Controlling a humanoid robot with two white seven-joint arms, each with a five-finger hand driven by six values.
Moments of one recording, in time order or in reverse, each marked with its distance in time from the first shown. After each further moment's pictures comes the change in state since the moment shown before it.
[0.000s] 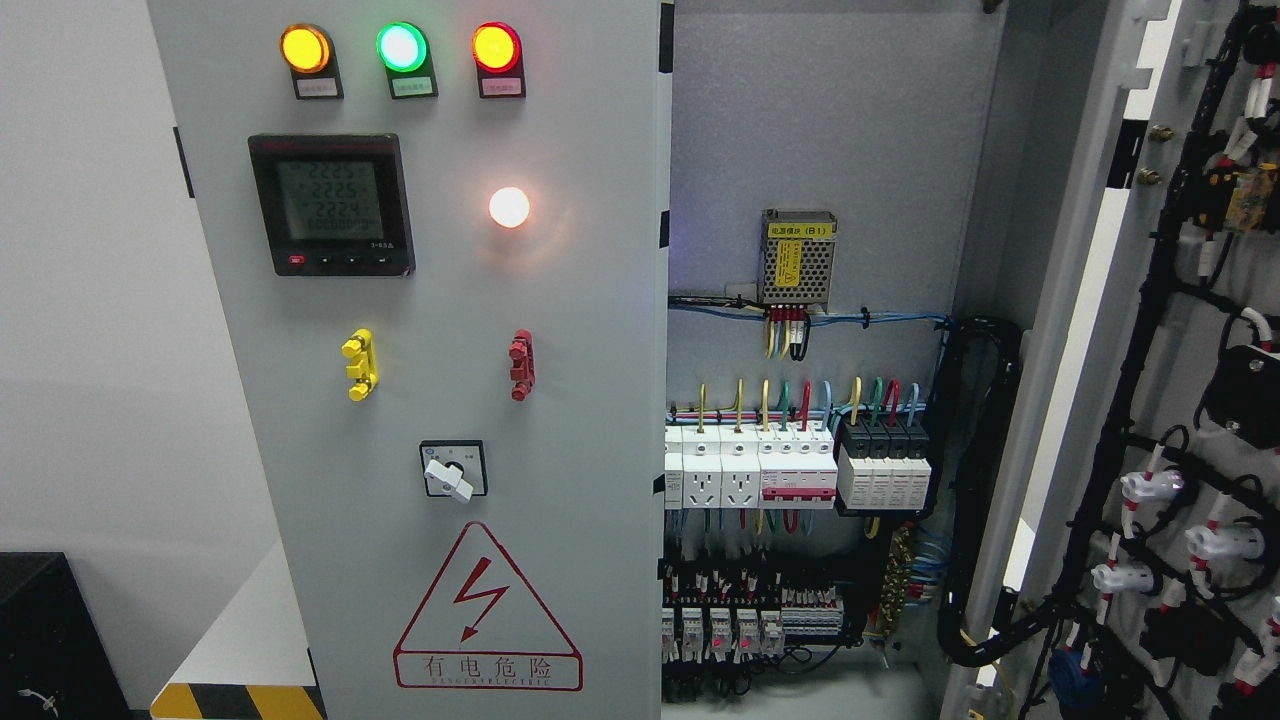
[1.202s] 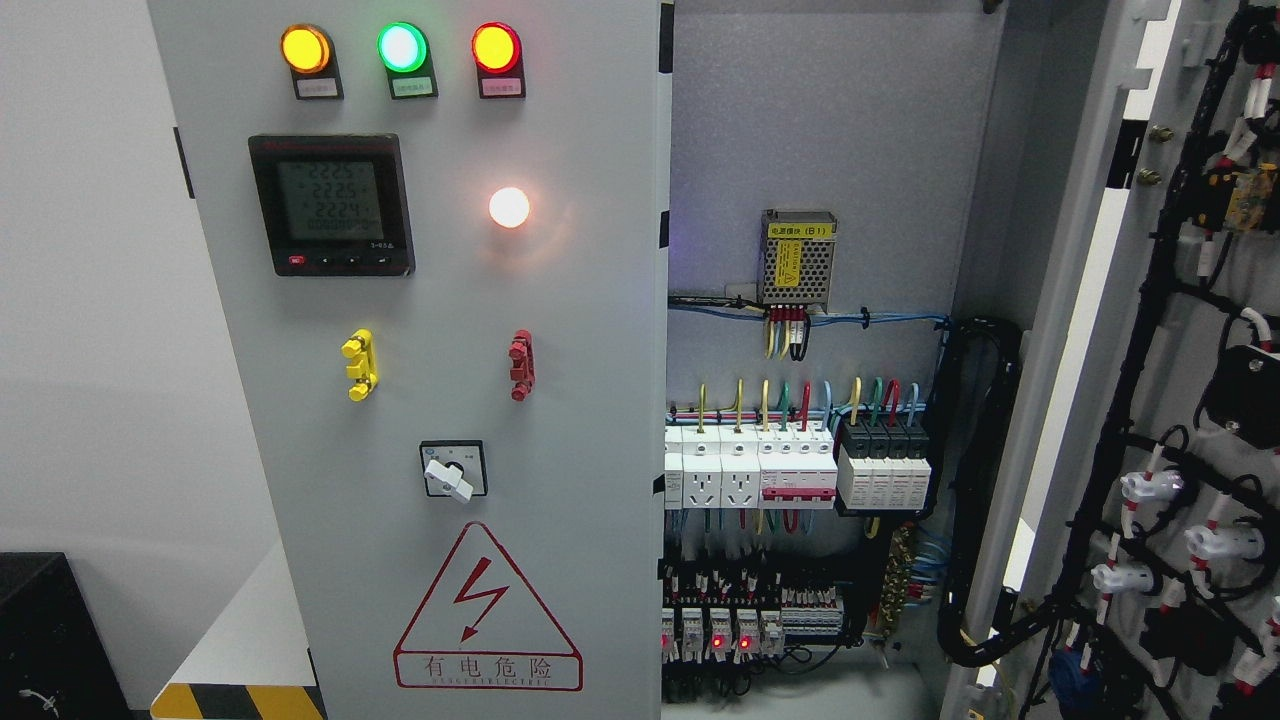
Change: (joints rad) left arm -0.036 -0.258 -0.020 0.548 -0.123 -0.010 0.014; right arm 0.001 0.000 0.000 -0.001 0.000 0.000 0.000
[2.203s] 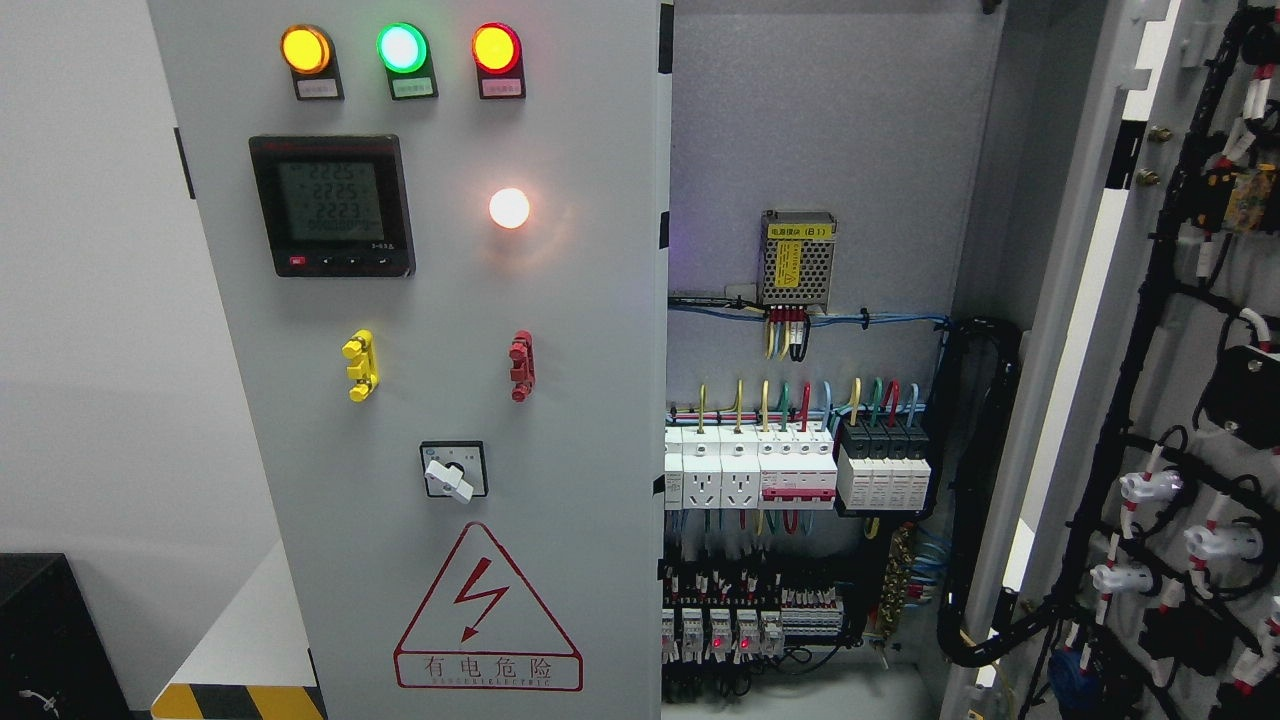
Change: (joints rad) left arm -0.026 -0.063 0.013 0.119 -0.074 0.000 0.097; right arm 0.276 -0.057 0.044 -0.667 0.000 -0.066 0.000
